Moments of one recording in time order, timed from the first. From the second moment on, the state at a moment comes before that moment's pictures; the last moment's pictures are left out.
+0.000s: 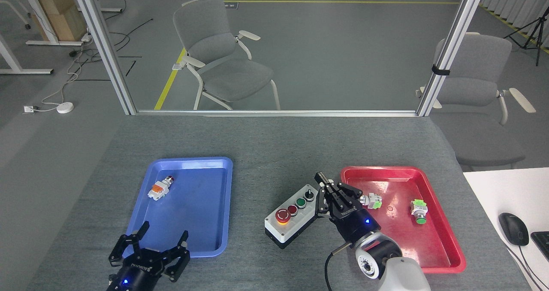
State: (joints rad) left arm 0.08 0.30 -0.13 -1.60 -1.31 -0.03 0.05; right arm -0.32 0.03 0.13 -1.16 1.34 -0.44 -0.12
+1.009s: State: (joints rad) left arm 0.10 0.30 -0.01 -1.60 -1.20 -0.03 0.06; right arm -0.37 0.11 0.28 -0.85 1.35 -0.44 -0.12
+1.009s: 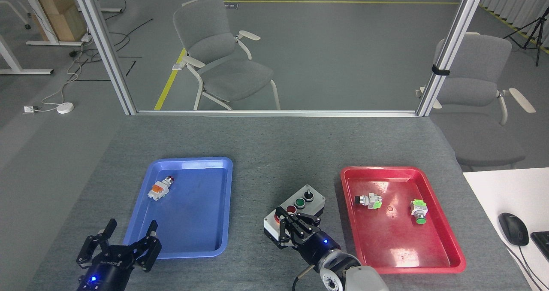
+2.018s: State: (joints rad) left arm 0.09 0.27 0.07 -1.63 -1.13 -0.04 0.06; right arm -0.39 0.09 0.08 -0.92 1.01 -0.43 -0.22
